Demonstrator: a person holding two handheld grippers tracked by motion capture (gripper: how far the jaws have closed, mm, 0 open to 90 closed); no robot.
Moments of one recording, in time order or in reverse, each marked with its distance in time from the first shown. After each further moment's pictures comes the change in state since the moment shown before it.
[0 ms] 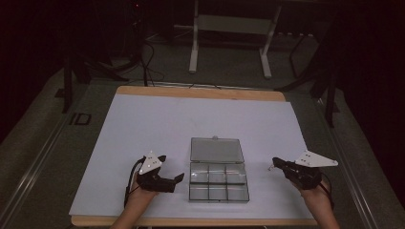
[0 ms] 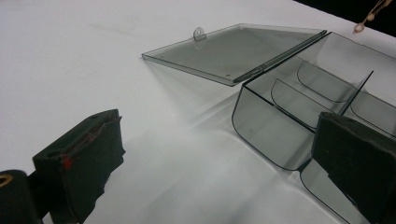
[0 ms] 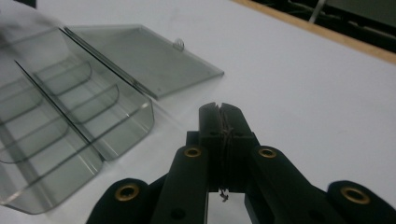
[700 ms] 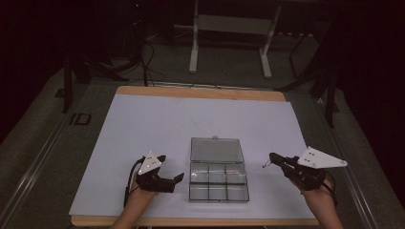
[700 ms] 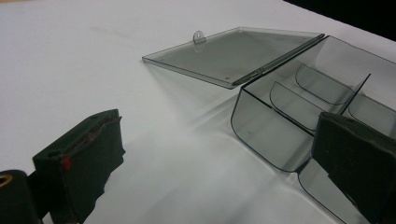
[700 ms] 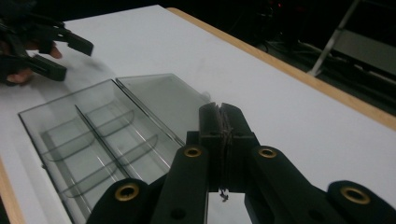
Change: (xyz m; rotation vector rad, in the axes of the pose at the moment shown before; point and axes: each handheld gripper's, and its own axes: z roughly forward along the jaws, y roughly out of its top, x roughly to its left) left arm 0.000 0.000 -0.002 -0.011 -0.005 -0.002; right arm 0.030 0.047 -0.028 -0.100 0.049 -0.084
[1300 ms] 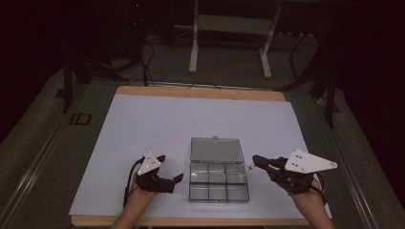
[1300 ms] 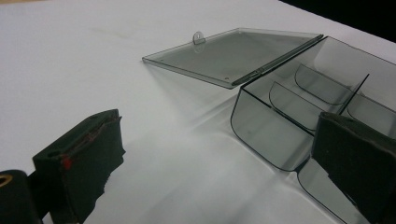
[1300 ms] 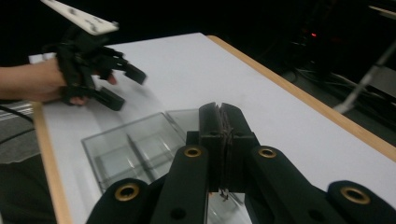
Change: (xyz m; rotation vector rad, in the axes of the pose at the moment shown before) left arm 0.001 -0.001 -0.001 -0.004 -0.001 -0.001; right arm 0.039 0.036 0.006 -0.068 0.132 -0.086
